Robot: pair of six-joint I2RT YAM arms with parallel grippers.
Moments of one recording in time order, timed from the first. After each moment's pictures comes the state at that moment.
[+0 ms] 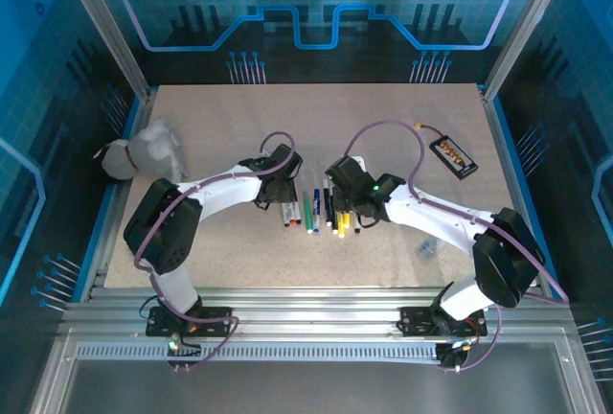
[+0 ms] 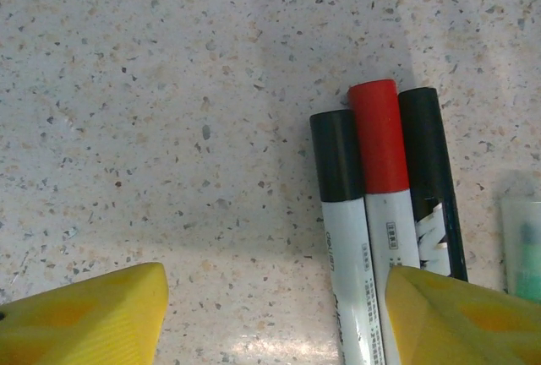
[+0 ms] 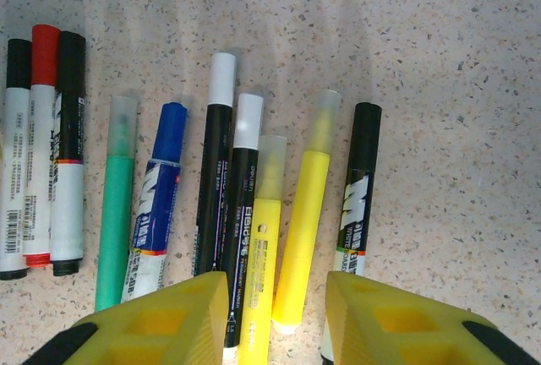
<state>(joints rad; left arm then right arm) -0.56 1.77 1.13 -0.57 -0.30 -0.62 0.77 1.50 1.04 -0.59 0.30 0.61</state>
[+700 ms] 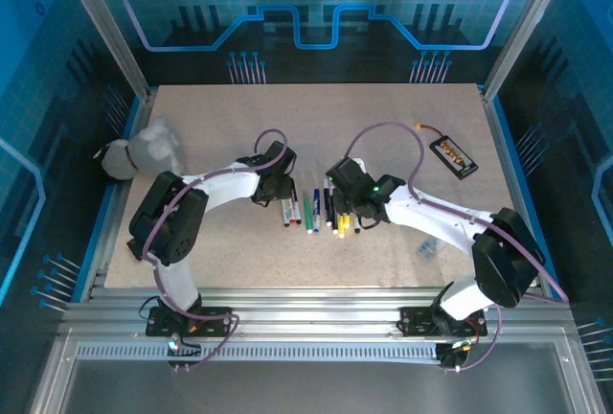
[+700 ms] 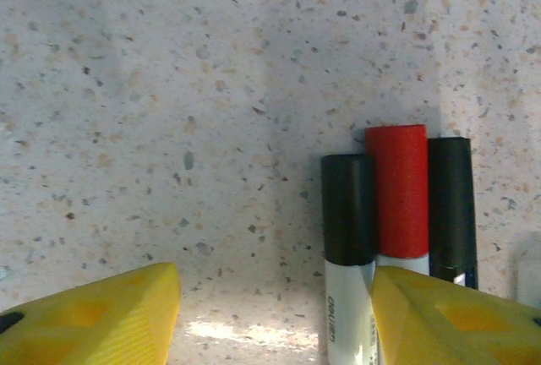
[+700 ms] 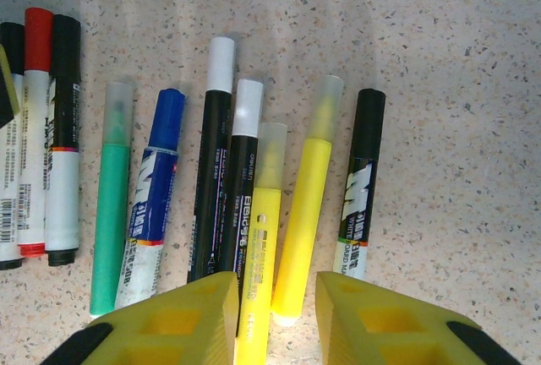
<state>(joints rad) -0.50 1.83 1.12 -0.49 -0.19 -0.68 0.76 1.51 1.03 -0.59 0.28 0.61</state>
